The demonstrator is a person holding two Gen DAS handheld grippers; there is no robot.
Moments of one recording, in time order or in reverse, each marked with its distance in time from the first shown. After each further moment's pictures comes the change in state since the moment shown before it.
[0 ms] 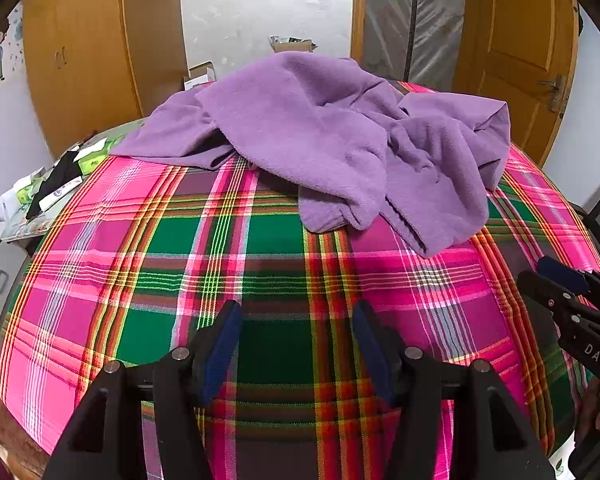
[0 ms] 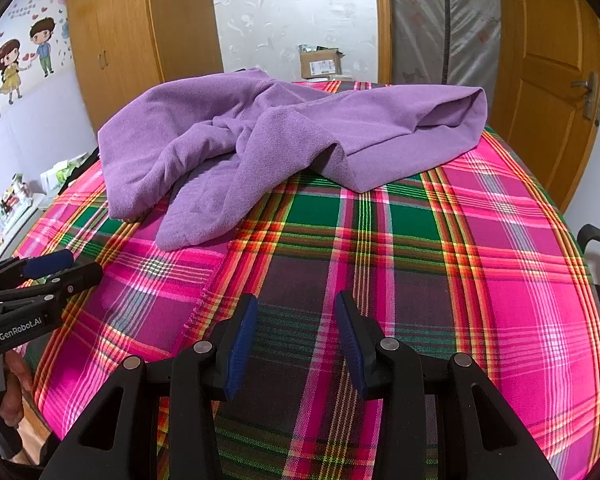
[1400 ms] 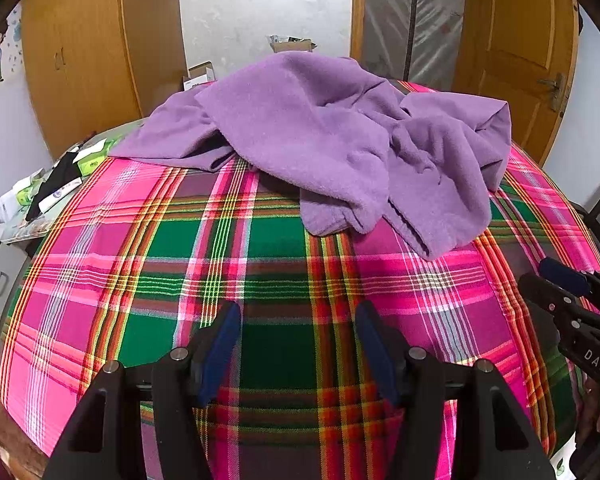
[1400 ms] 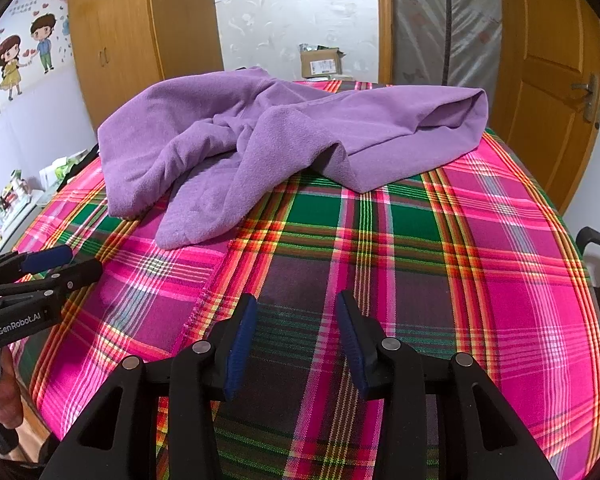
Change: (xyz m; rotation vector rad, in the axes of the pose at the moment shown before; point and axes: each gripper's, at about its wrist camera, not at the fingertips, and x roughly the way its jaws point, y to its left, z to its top) left arm 0.001 0.001 0.002 0.006 0.006 0.006; right arm -0.001 0.000 0.001 -0.010 0.003 -0.007
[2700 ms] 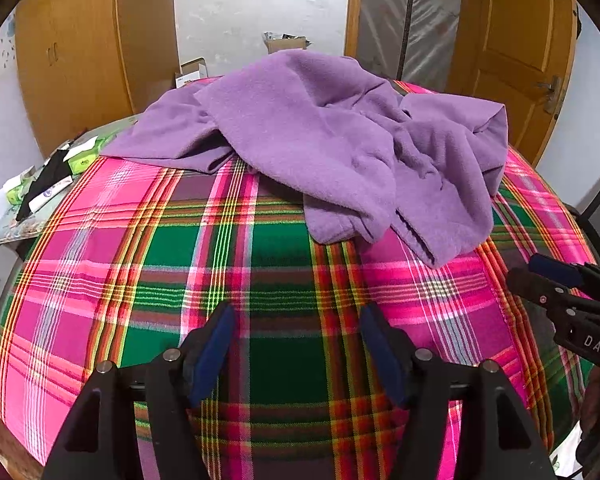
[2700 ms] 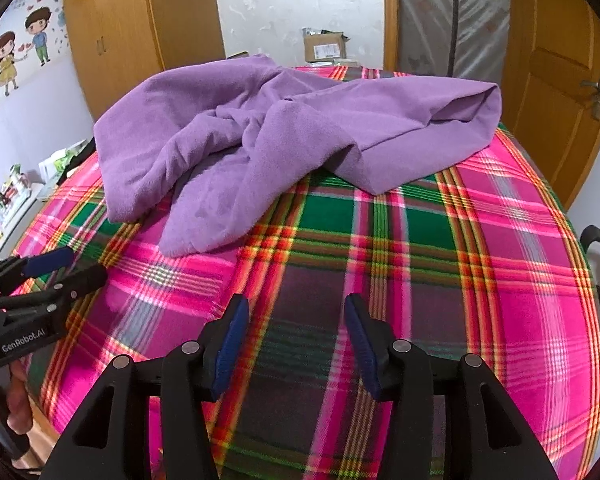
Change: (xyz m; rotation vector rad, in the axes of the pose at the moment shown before) left arm 0.004 0.014 0.008 -0.005 0.015 -0.051; right arm 0.013 0.005 0.016 0.009 0.072 0.029
